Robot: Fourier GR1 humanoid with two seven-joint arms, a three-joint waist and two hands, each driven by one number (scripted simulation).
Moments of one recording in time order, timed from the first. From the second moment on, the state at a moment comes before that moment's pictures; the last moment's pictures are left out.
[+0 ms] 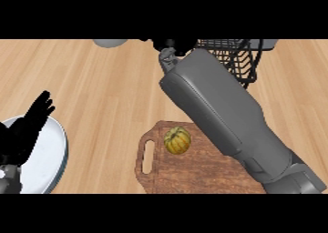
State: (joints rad) left arm -0.06 0.47 -0.03 -1.42 0.23 0.06 0.08; right arm -1.24 -0.01 0.29 -0.99 0.95 -0.43 0.94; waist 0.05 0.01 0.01
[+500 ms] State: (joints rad) left arm -0.05 0.48 -0.02 -1.44 0.24 0.05 0.08; right arm -1.33 -0.14 0.33 -0.71 1.04 -0.31 0.78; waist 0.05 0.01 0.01
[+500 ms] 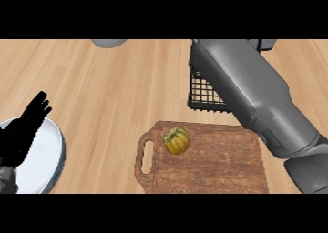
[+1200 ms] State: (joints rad) left arm -0.04 0.47 -0.01 -1.43 0.23 0.05 0.10; right arm -1.50 -0.23 0.36 -0.47 1.09 -0.11 0.52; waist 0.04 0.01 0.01
